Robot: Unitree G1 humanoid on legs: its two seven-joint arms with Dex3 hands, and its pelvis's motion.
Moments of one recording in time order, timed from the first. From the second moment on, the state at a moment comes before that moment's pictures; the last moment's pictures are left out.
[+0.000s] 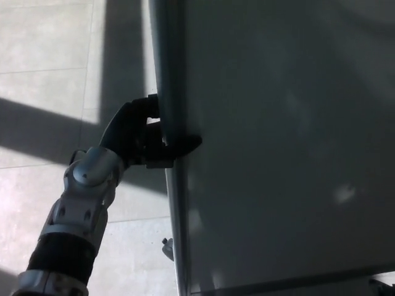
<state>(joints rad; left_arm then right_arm) -0.62 0.17 0.02 0.66 -0.02 -0.03 -0.28 -0.11 -0.37 0.03 1.27 -0.20 -0.66 -0.10</state>
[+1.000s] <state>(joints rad) -0.45 0.46 0.24 0.62 -0.12 -0.08 -0.49 -0.11 -0.37 0.02 1.28 -0.19 -0.66 -0.09</state>
